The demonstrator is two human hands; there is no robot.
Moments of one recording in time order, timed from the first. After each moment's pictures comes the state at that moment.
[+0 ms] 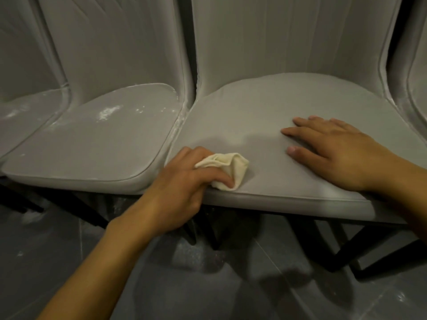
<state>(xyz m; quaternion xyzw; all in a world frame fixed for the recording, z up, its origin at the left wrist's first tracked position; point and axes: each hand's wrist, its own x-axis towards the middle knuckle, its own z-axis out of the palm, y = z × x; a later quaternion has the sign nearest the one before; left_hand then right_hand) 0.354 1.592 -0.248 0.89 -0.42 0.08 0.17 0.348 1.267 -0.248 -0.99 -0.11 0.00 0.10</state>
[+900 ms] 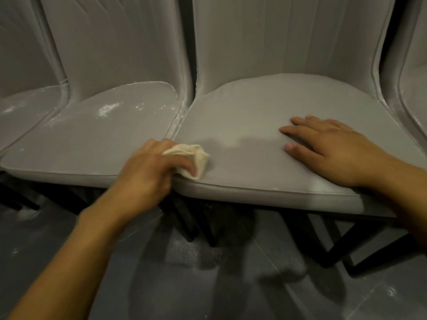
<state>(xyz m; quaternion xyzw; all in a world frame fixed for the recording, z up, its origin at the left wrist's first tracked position) 0.368 1.636 -0.245 0.93 -0.33 0.12 0.13 0.349 1.264 -0.250 -0.99 -0.11 0.00 0.09</state>
